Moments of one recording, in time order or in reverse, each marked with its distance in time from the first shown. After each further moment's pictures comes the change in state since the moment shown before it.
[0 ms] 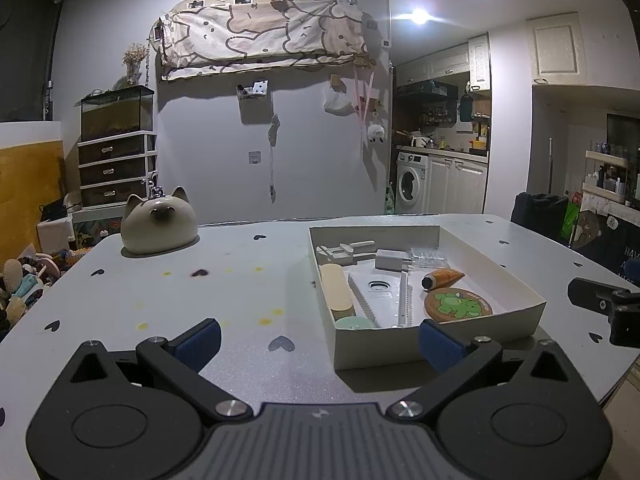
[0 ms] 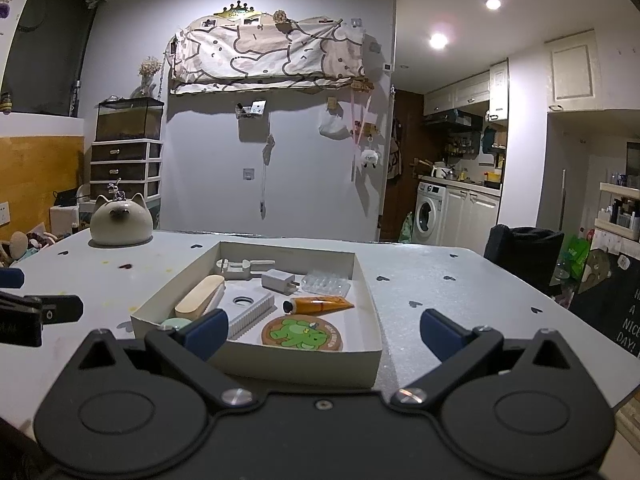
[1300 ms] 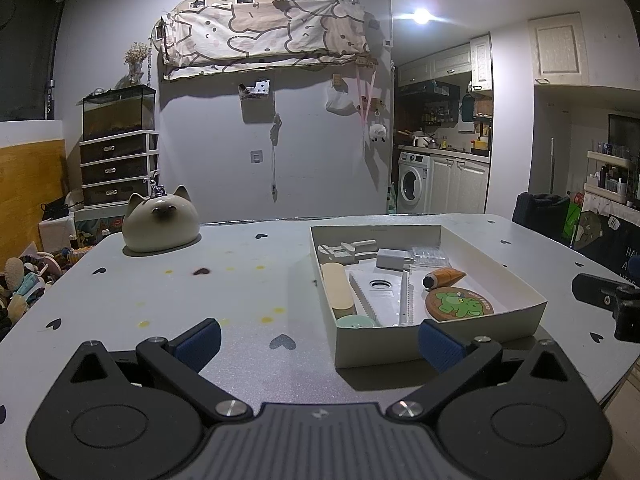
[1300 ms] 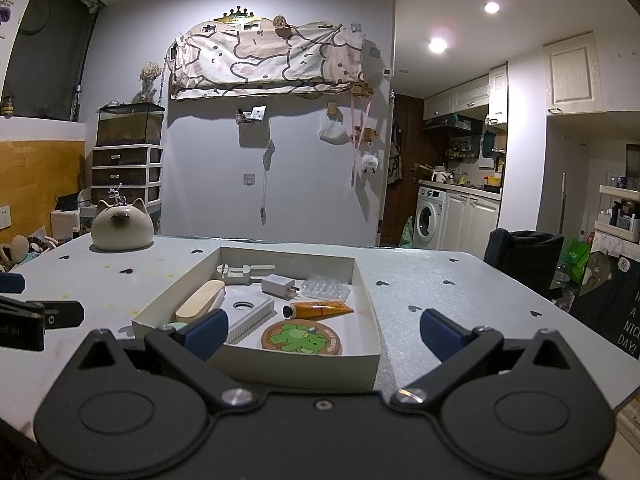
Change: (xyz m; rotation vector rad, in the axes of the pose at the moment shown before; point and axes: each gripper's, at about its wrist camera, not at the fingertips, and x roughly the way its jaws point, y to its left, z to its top) left arm 0.000 0.001 -0.001 -0.002 0.001 0.002; right arm -0.004 0.001 0.005 -0.001 -0.011 -0.001
